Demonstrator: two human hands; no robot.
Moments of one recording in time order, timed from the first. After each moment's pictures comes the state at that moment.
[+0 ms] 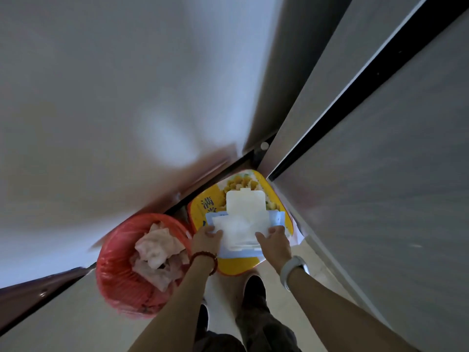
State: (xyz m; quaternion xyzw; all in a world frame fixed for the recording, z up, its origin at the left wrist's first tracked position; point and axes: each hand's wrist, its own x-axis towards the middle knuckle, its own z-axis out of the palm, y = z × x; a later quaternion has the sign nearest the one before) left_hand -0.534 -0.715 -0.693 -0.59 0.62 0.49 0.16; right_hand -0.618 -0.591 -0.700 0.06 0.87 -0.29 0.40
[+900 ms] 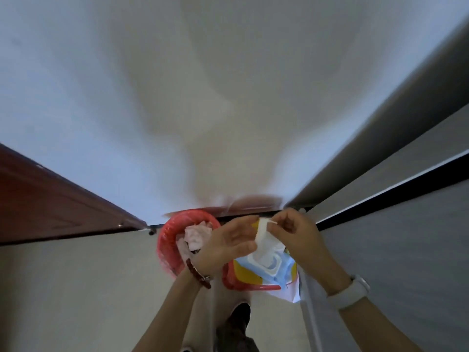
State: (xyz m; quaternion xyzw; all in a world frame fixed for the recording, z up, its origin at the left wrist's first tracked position) left_hand -0.450 -0.705 -0.374 -0.33 0.50 0.78 -0.17; right_hand -0.614 -0.647 -0.339 -0.42 0.71 -0.39 0.41
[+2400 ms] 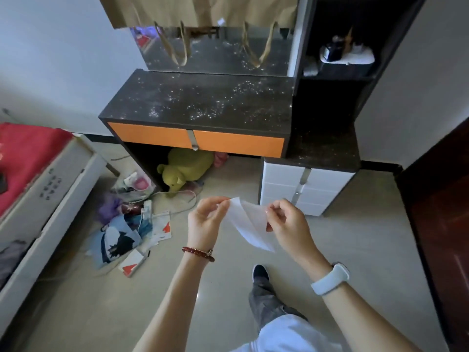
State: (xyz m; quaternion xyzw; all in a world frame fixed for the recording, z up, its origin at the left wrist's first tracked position) left_hand 0.212 -0.092 -0.273 -0.73 -0.09 -0.01 -0.68; right_hand 0.190 -0.254 -0.272 -0.80 0.06 0.00 0.60
